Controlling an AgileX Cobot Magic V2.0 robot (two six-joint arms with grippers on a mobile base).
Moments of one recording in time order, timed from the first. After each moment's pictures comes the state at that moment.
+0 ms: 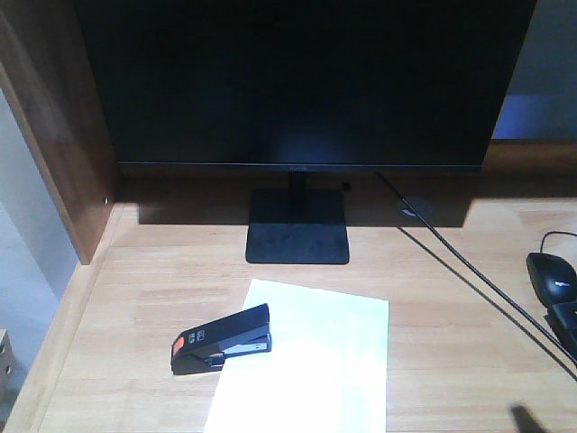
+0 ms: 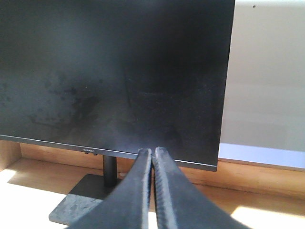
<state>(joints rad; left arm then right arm) -0.02 -0.01 0.02 -0.06 0.13 0.05 0.08 0.34 -0.32 -1.75 -0.14 1.72</state>
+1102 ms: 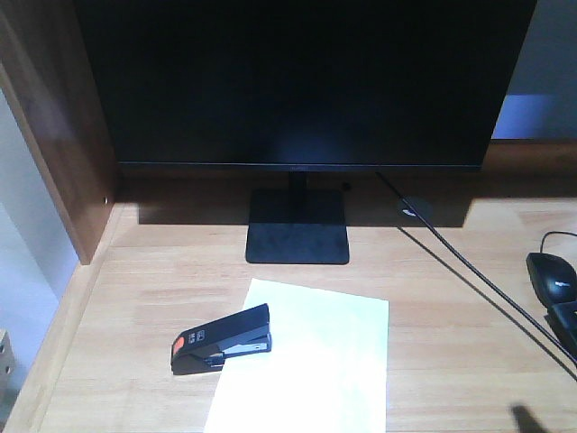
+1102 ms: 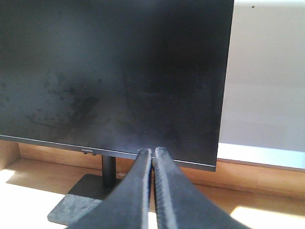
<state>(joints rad) -0.02 -0.01 0.02 -0.06 0.13 0.05 0.08 0.34 -0.32 -1.75 -0.14 1.72</state>
